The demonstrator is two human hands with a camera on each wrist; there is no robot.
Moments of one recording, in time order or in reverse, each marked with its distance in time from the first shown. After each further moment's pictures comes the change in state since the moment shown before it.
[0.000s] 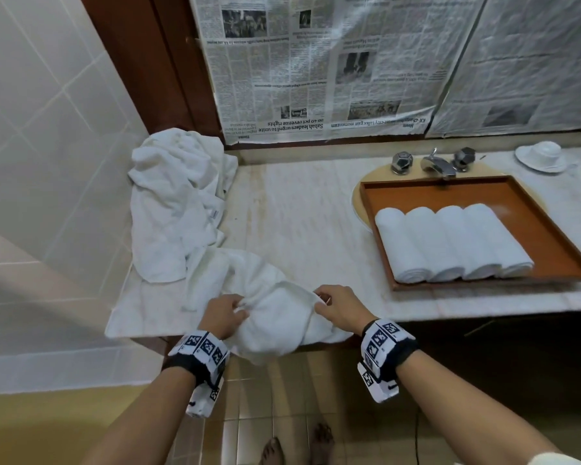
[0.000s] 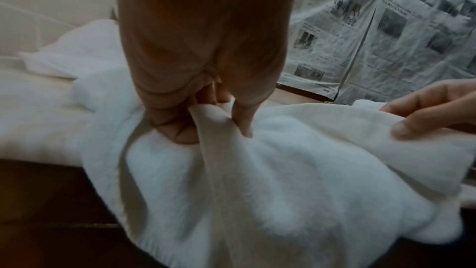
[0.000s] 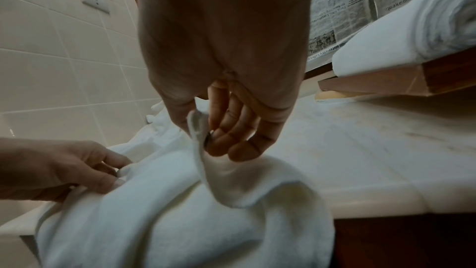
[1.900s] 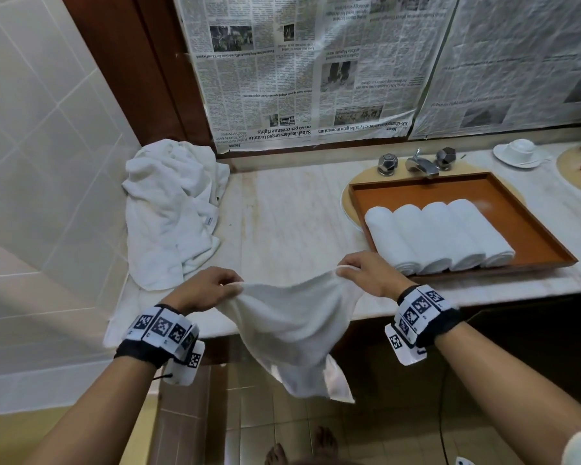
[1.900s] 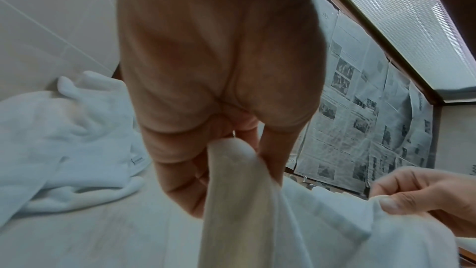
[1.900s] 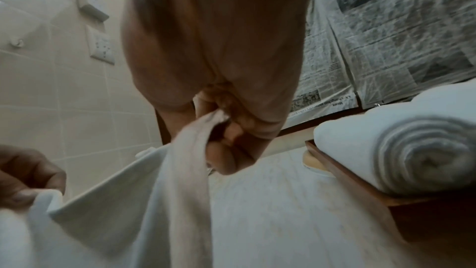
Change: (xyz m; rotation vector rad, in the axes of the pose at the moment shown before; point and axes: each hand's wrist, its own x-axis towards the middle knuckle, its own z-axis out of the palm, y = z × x) left_hand -0.014 0.039 -0.101 0.041 -0.203 0.264; right_hand -0.017 -0.012 -0.090 -0.036 0.082 -0.055
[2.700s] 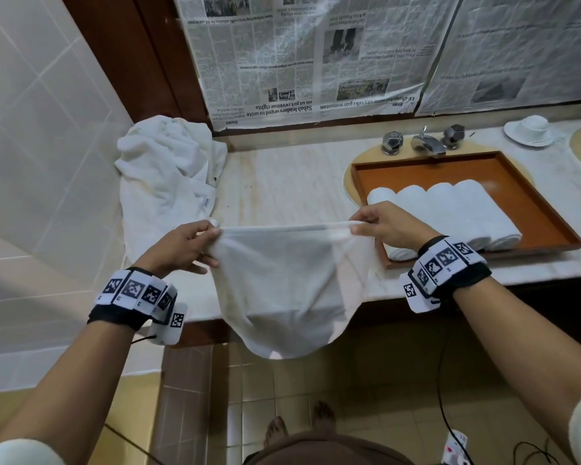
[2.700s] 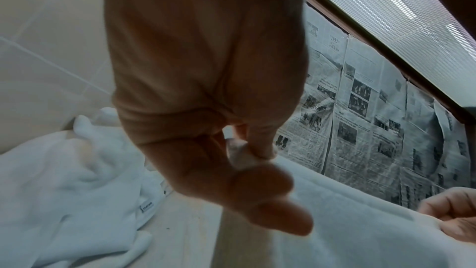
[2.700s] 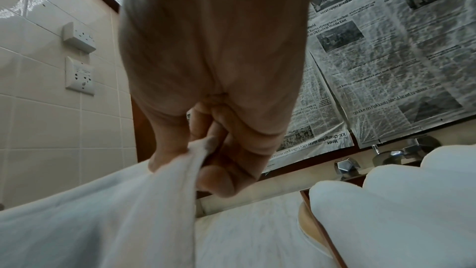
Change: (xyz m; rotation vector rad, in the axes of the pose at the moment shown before) left_hand -0.005 0.013 -0.044 -0.554 0.129 -0.173; right_hand 0.016 -0.007 -0.060 0.062 -0.018 -0.006
